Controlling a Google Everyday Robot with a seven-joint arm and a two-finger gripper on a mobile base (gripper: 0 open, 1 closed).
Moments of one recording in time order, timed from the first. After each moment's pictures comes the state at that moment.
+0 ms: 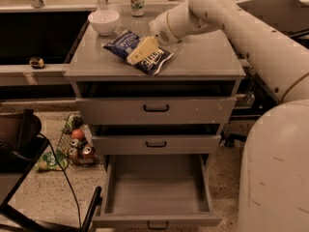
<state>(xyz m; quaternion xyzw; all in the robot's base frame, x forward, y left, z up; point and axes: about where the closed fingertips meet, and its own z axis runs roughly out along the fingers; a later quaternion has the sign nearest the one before) 0.750 0.043 0.896 -0.53 0.70 0.20 0.43</state>
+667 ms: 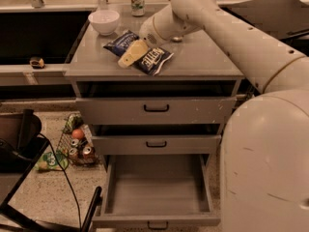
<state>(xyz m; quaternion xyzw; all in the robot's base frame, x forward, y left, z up) 0.761 0.068 0.876 -0.53 0.72 0.19 0.40</state>
